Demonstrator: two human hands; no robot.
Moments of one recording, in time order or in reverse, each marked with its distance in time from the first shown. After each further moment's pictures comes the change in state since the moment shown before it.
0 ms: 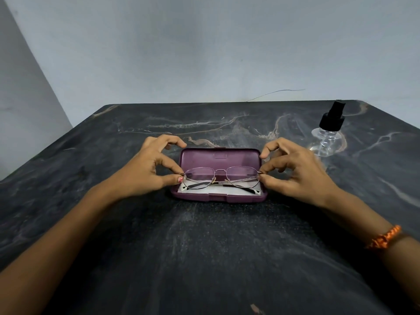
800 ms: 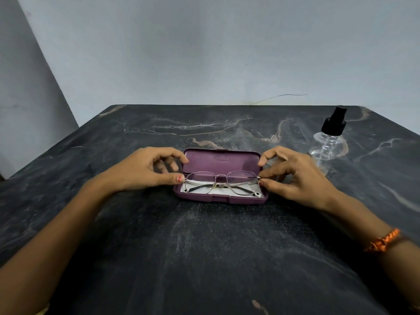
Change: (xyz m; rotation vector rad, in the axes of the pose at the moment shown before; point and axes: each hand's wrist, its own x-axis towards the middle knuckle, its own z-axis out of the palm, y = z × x) left_hand -0.005 -0.004 -0.015 -0.241 -0.151 -0.157; right_hand 0.000 0.000 -0.001 0.016 -0.072 -0.039
